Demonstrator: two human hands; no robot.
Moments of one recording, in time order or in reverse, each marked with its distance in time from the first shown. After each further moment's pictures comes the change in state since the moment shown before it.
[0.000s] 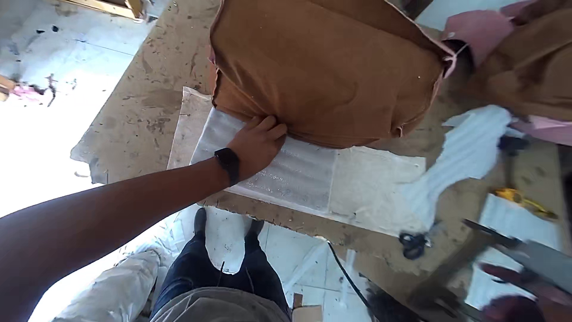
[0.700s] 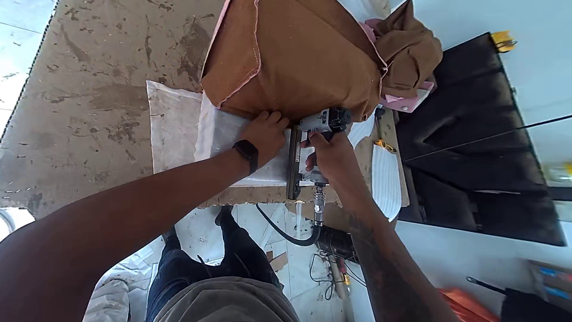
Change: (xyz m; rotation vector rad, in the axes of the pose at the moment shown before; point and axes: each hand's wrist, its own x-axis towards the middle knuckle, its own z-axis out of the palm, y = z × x) left_hand -0.003 -0.028 0.001 -0.161 0.050 0.174; right_hand 0.060 -0.177 0.335 -0.270 0.040 0.423
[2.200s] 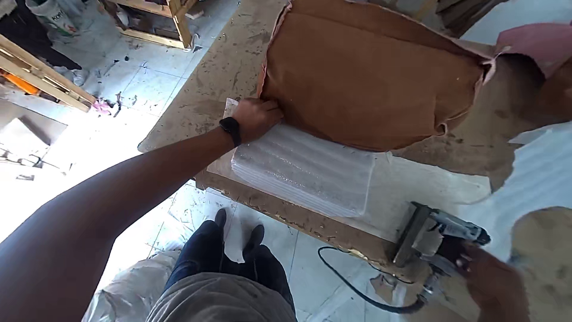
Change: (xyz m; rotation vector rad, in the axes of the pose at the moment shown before) left_hand -0.058 -0.061 -0.026 0.239 0.210 -0.219; right_hand 0.202 0.402 -0.155 0.203 0.020 0.009
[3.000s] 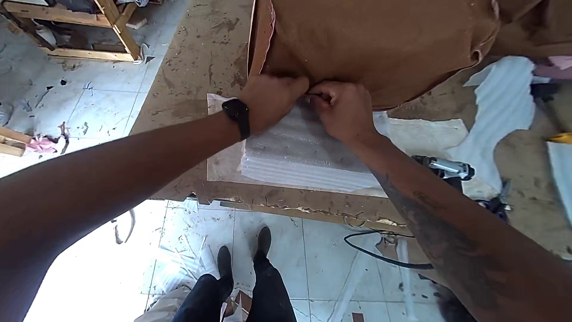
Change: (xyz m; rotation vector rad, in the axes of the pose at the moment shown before) left_hand 0.005 0.011 -0.024 -0.091 -0.135 0.124; right_hand -0.154 -0.328 0.301 -0.518 -0.016 -1.052
